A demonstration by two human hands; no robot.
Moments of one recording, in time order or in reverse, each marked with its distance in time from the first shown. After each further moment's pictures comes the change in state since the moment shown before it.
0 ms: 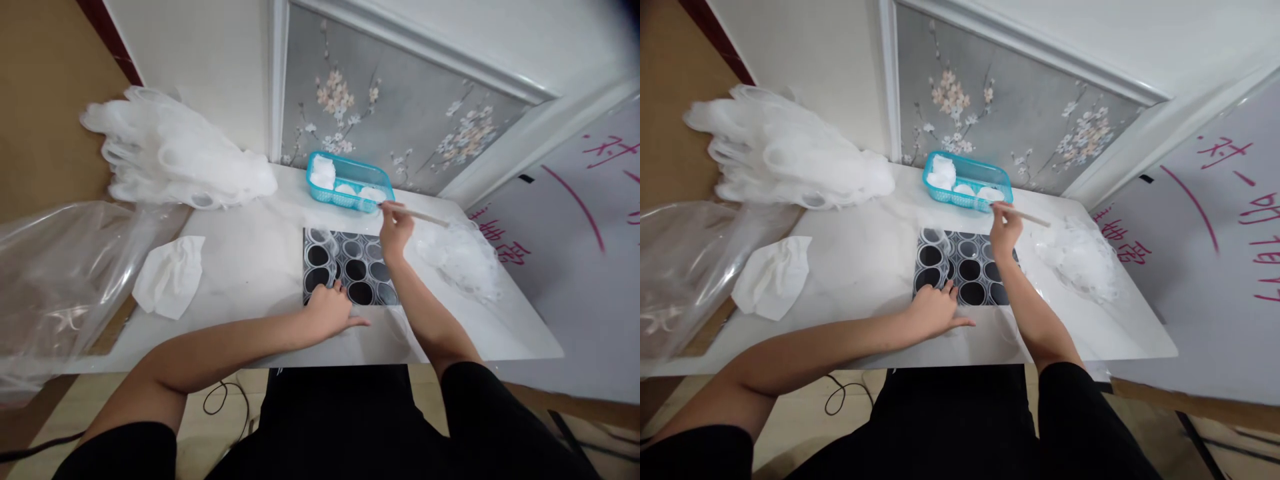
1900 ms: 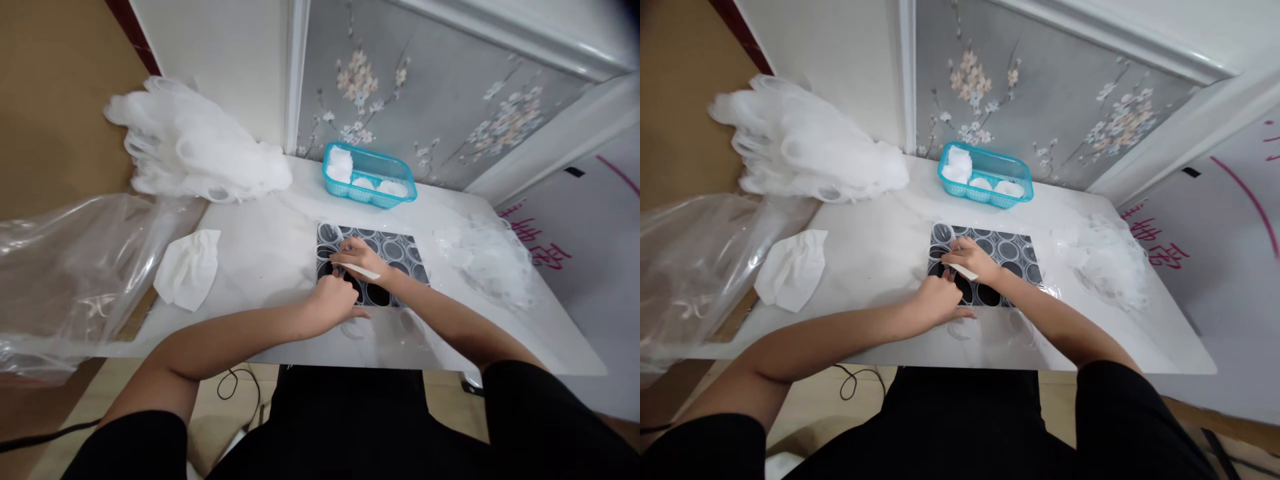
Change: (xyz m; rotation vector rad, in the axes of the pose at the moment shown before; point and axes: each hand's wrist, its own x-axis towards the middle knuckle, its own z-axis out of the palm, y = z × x) left_hand 0.004 -0.023 -0.003 -0.005 -0.010 -0.011; right_hand -0.053 -0.023 0.020 0.136 -0.988 -0.572
